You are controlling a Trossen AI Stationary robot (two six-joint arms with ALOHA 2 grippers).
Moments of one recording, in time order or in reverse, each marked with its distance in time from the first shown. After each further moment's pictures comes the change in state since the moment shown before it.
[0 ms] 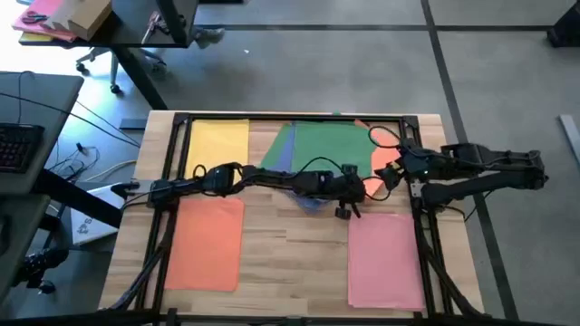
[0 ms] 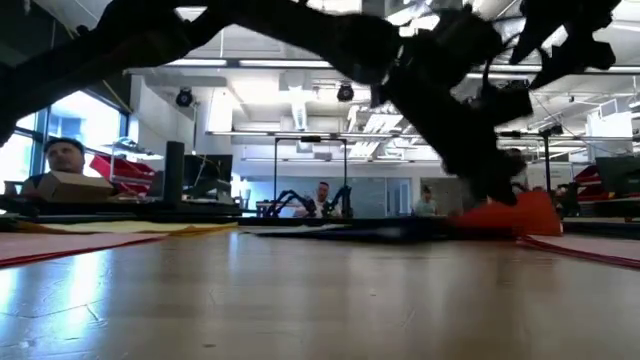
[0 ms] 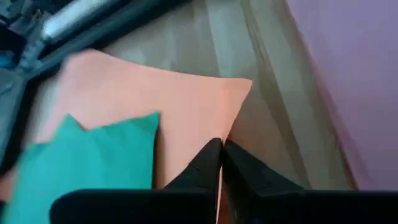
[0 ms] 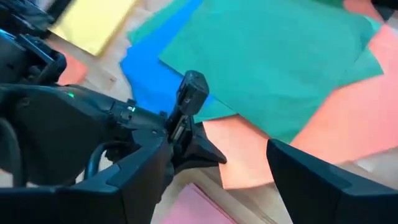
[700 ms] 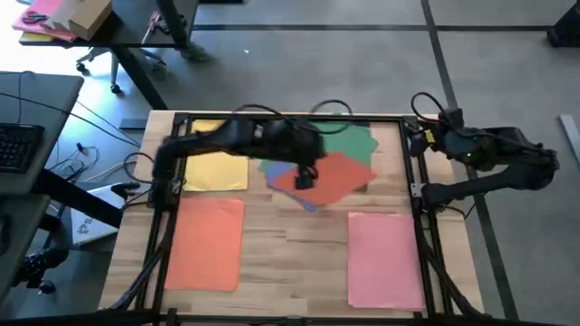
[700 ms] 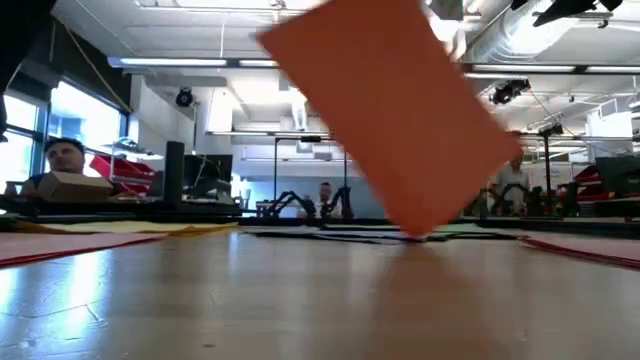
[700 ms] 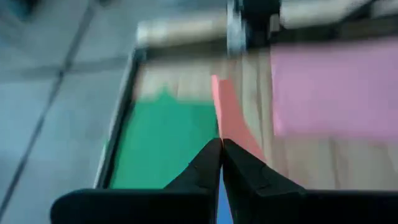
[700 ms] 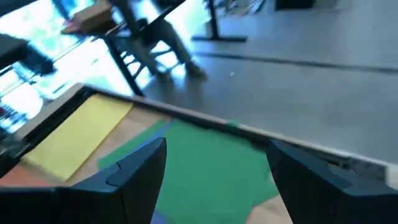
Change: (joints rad) left arm -0.001 -0.663 0.025 -0.795 0.003 -0.320; right arm -0.001 -0.008 0.287 -0.140 0.526 -0.134
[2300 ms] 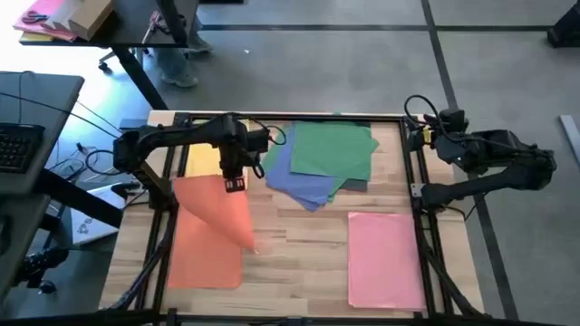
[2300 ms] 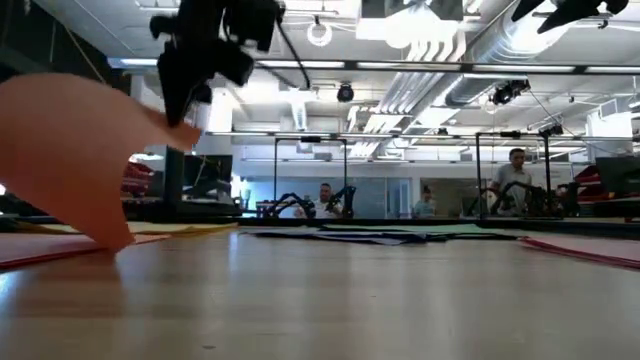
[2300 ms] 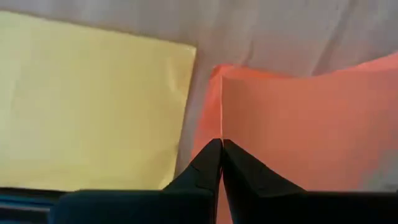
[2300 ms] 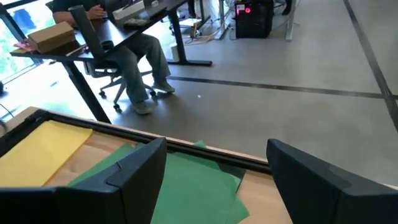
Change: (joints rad) left arm 0.275 -0.301 -0.980 -0.207 0.307 -0.060; right arm 0.000 0.000 -0.049 -0.018 0.135 0.036
